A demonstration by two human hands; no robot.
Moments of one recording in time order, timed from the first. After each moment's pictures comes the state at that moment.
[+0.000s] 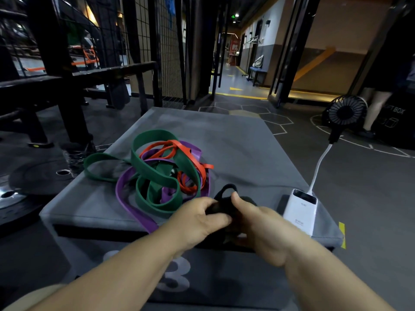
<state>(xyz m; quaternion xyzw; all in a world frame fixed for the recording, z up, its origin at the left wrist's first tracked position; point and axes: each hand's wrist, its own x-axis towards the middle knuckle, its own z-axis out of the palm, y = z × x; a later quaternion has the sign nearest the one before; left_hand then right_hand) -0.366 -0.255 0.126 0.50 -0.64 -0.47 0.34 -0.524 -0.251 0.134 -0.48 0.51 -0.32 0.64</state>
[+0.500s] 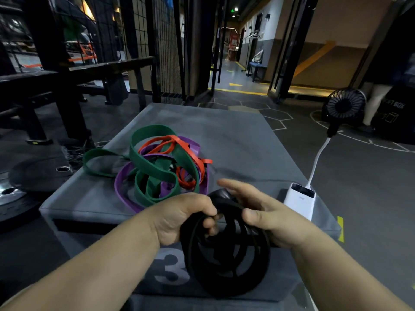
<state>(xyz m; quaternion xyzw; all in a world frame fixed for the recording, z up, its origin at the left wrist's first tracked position) -0.348 -0.262 0.124 0.33 -0.48 -0.76 0.28 -0.557 -0.266 0.119 -0.66 0.27 -0.32 0.63</state>
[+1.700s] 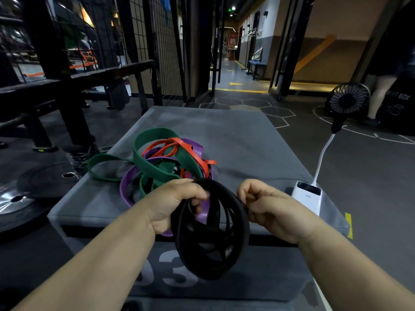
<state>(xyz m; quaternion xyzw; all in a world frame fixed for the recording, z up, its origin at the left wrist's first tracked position) -0.330 -0.277 0.134 0.43 -0.47 -0.66 0.40 -0.556 -0.275 0.121 -0.61 0.26 -0.37 0.66</state>
